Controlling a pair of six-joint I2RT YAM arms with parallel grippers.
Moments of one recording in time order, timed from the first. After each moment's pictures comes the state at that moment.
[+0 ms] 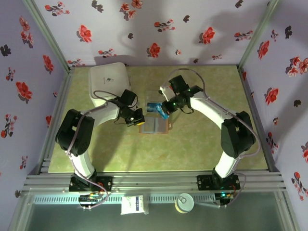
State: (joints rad) left arm -0.52 1.78 1.10 -0.47 0.40 -0.72; right arm 0.54 1.74 1.39 -0.72 -0.33 -0.10
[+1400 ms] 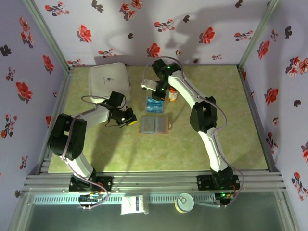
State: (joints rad) left arm -0.40 1.69 0.96 -0.38 0.45 -0.74; right arm 0.56 2.41 2.38 -1.29 -0.30 -0.80
